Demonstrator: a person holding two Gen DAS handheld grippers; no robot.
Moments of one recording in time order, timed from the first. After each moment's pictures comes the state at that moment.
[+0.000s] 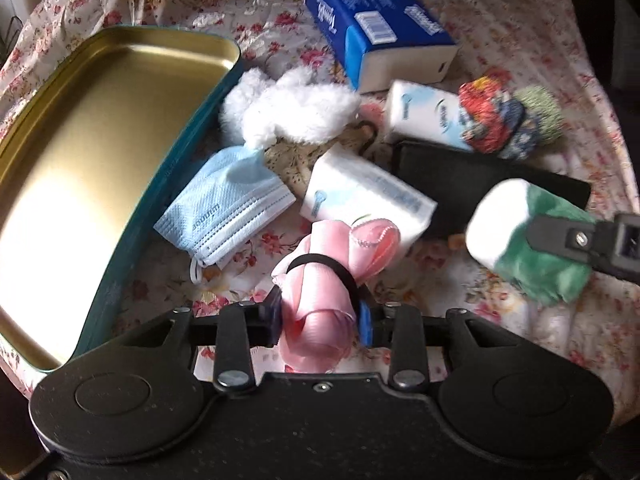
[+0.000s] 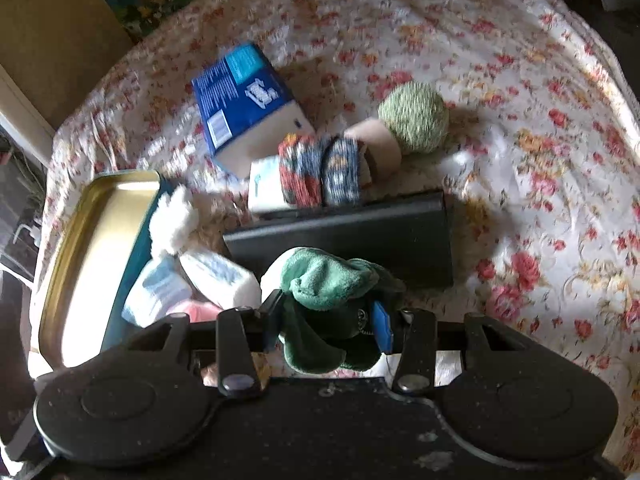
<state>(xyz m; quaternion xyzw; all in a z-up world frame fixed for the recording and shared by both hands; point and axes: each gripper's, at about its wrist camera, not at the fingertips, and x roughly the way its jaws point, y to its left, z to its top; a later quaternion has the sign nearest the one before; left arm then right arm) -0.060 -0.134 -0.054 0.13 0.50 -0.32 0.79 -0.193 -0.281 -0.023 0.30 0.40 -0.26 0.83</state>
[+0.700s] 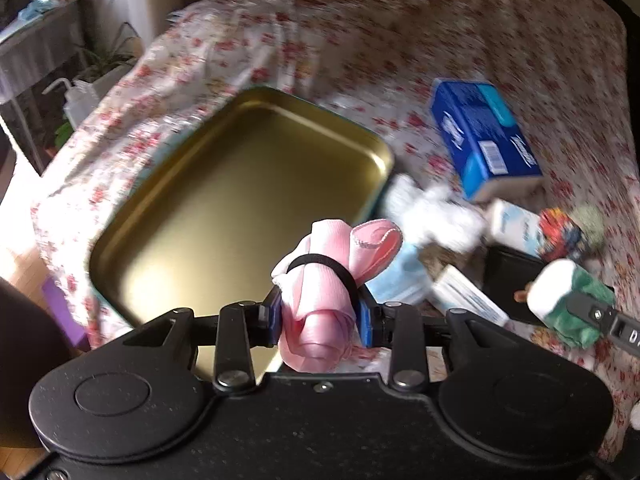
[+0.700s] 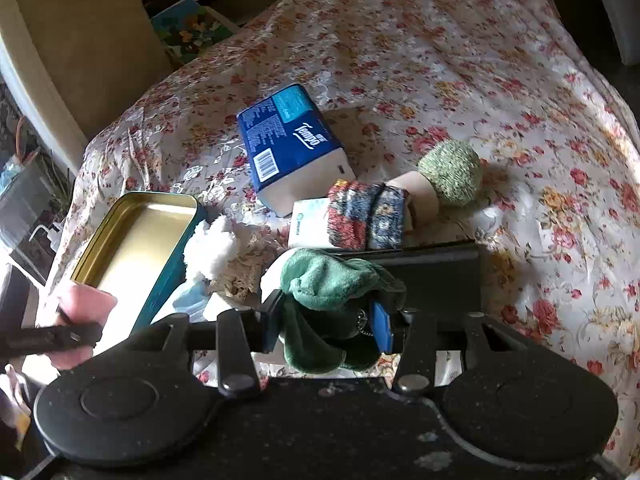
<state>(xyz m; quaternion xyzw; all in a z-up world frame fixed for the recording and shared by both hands) -0.014 -0.052 0.013 0.08 0.46 -0.23 0.86 -0.183 -0.258 -0.009 0.25 0.35 -0.24 0.87</state>
